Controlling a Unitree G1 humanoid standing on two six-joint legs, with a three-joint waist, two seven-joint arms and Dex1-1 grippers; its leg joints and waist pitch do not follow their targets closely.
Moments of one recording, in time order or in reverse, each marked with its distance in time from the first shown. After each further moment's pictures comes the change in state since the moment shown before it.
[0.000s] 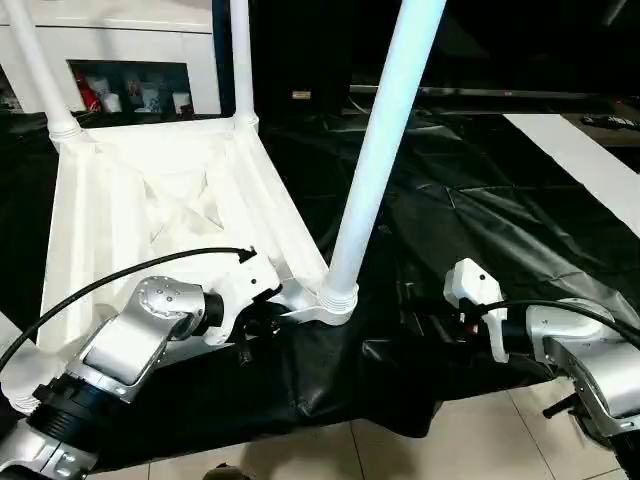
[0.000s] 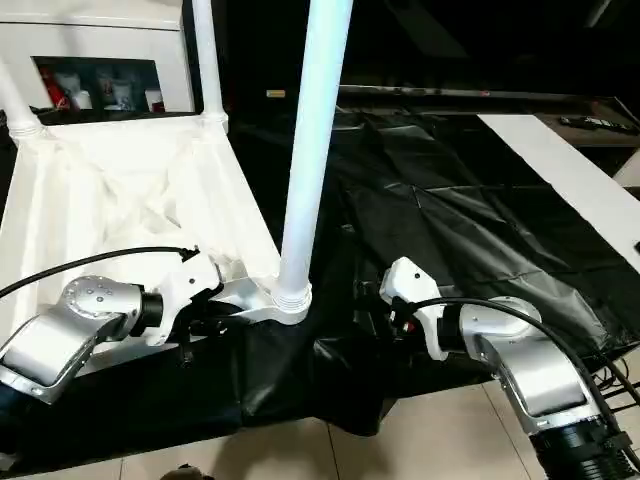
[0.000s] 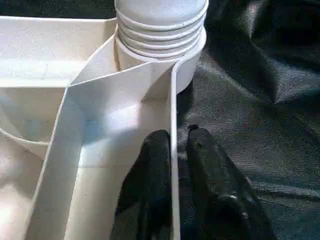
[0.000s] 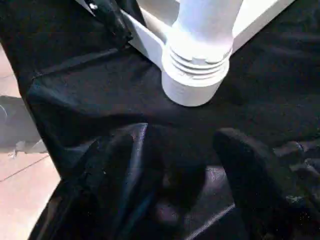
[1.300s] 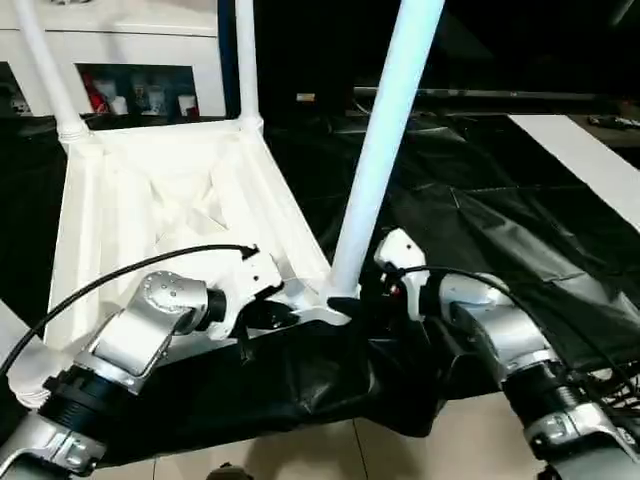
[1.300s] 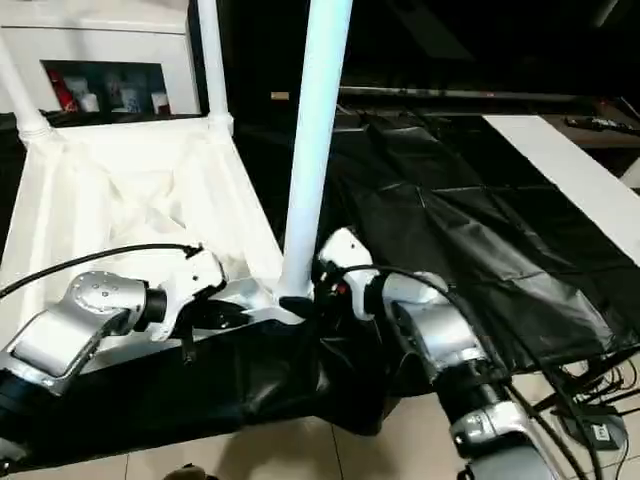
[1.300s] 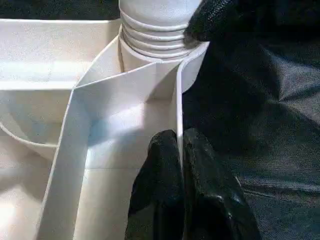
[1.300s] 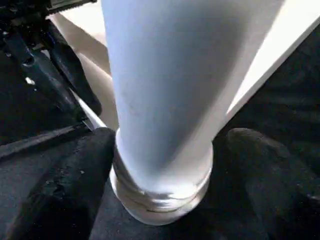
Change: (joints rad) left arm -0.033 -0.029 -0.001 0.079 0.031 -0.053 -0.040; right arm -0.287 0.317 0.084 0.513 -0.091 -0.263 -0.147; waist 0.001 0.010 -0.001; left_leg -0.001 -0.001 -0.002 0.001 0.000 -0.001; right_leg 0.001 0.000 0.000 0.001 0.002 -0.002
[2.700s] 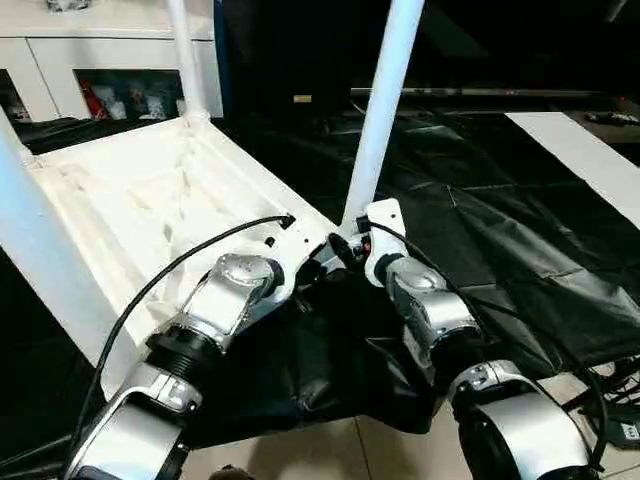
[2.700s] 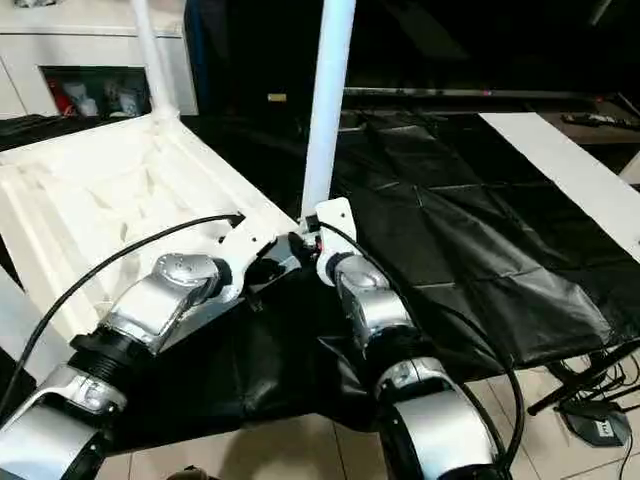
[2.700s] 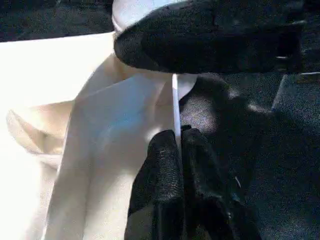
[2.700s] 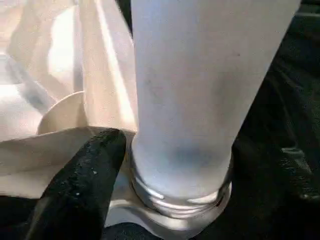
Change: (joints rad) left arm -0.212 -0.328 0.052 0.380 0.135 -0.045 0.379; right arm -0.201 0.282 -0.197 0.438 -0.045 -0.122 -0.624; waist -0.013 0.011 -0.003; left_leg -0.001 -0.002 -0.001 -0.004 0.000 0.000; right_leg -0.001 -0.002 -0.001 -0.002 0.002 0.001
